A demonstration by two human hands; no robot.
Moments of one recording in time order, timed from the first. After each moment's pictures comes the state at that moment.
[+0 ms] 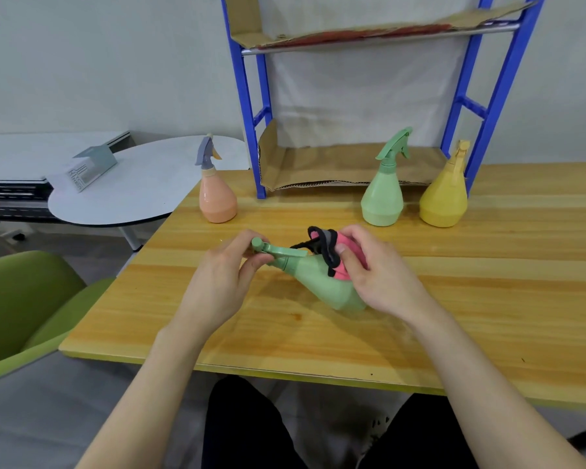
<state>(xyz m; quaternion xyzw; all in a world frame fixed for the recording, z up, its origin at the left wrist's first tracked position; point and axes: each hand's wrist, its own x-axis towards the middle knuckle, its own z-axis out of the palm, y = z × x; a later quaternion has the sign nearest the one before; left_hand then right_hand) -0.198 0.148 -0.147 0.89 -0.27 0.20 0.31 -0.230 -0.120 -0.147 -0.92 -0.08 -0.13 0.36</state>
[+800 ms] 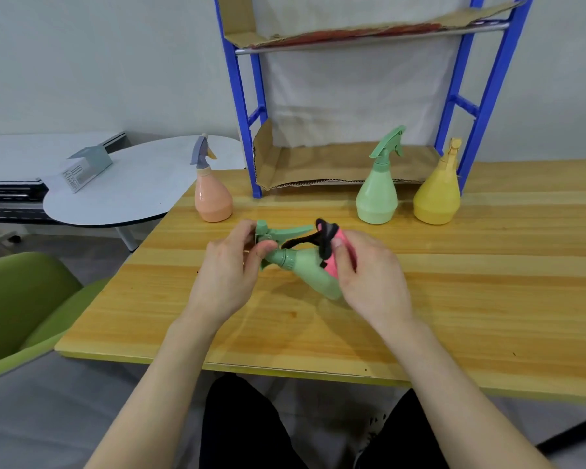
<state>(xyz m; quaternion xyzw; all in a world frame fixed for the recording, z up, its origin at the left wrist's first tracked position) -0.196 0.124 -0.142 0.87 -0.25 0.24 0.35 -0.240 -0.102 -0.160 -0.91 -0.03 -0.28 0.32</state>
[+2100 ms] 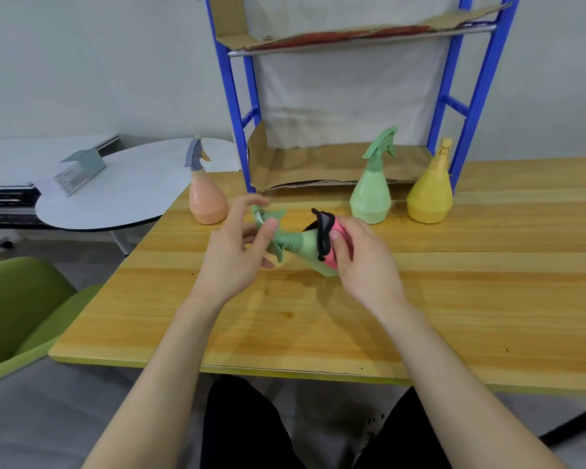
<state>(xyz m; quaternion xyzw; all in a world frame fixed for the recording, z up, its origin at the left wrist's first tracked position) -0.191 0.106 -0.121 0.82 -0.20 0.11 0.53 -0.216 -0.113 -0.167 -0.90 -0.02 -0.26 0.35</state>
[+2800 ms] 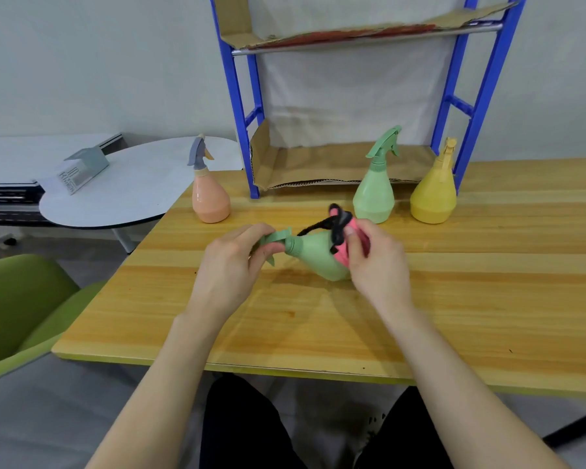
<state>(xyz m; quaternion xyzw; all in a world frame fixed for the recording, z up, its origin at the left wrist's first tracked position) -0.182 0.125 -0.149 0.86 -0.30 0.26 0.31 -0.222 -0.117 -0.164 -0.87 0.02 -0.30 0.38</state>
